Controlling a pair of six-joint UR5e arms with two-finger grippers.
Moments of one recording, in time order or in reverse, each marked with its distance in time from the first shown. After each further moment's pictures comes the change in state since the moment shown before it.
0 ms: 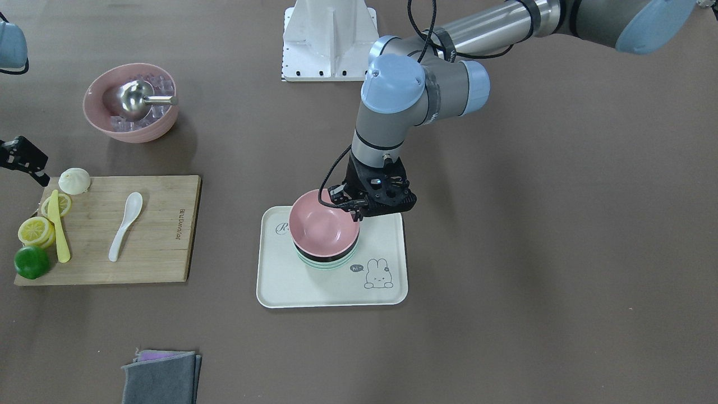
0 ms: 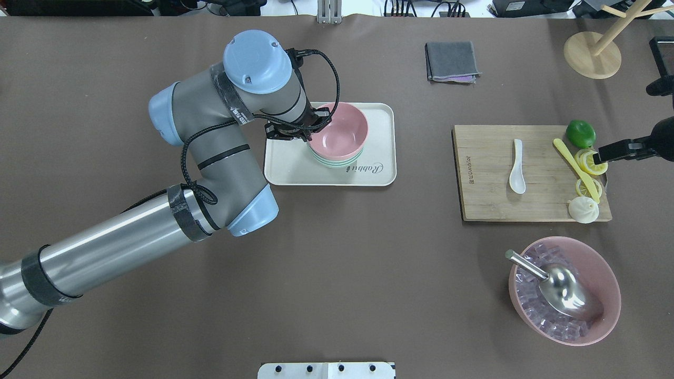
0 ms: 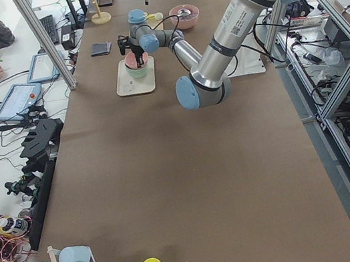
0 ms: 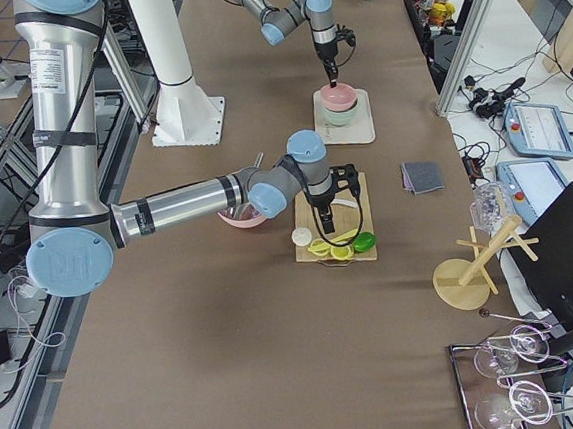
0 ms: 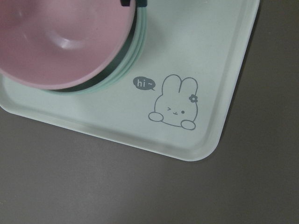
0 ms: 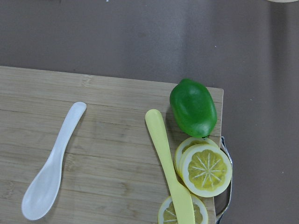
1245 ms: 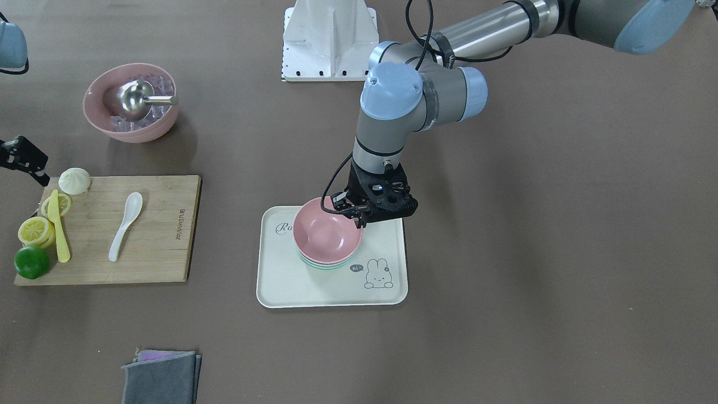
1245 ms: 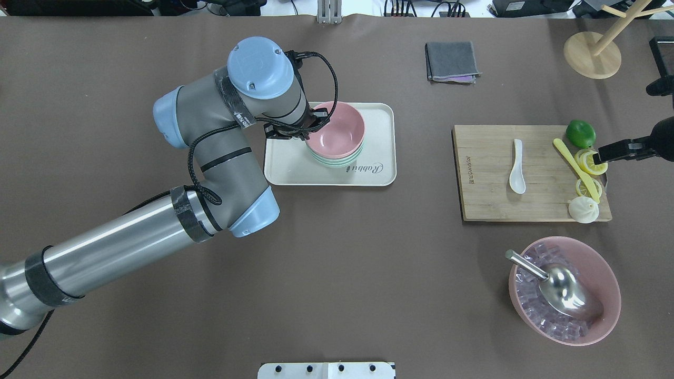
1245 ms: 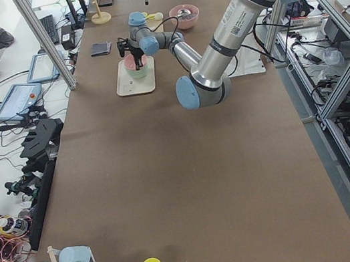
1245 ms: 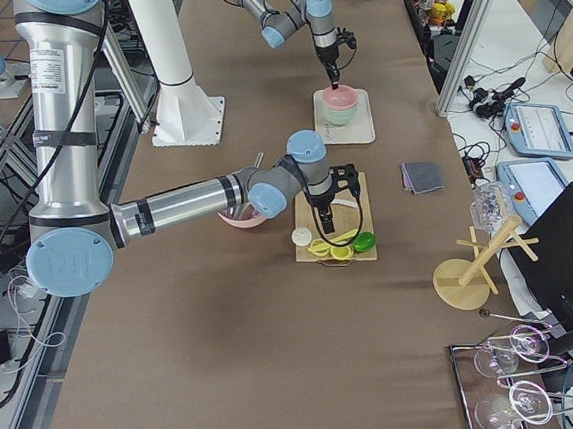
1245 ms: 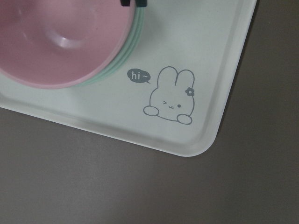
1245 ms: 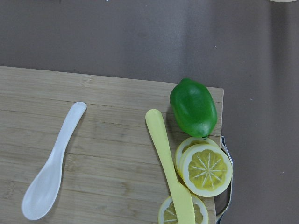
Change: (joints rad) left arm 0.002 -0.001 0.028 -0.016 0.034 0.002; right arm 0.000 0.000 0.000 0.000 0.001 0.001
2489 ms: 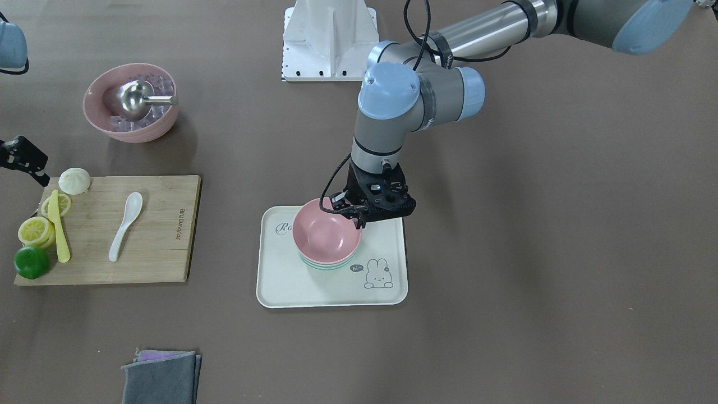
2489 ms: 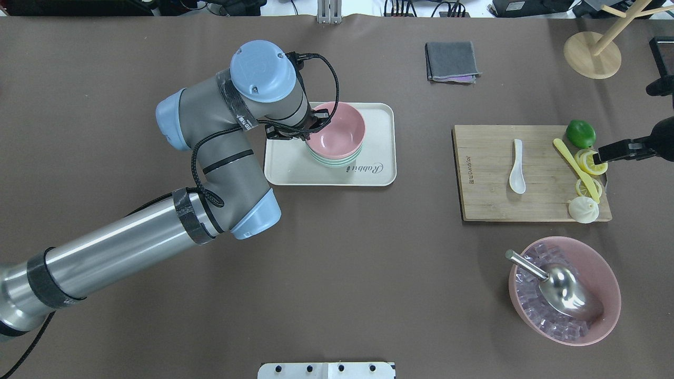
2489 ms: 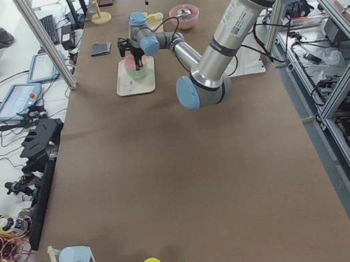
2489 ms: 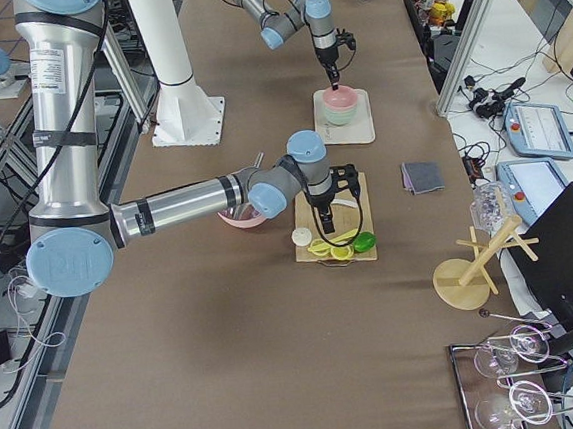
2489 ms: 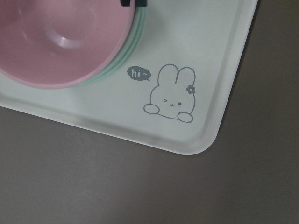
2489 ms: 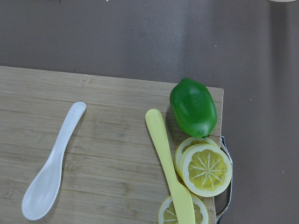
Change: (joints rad) left arm 0.007 -0.001 0.002 -0.001 0.018 0.000; right arm 0.000 0.000 -0.001 0.000 0.000 0.000
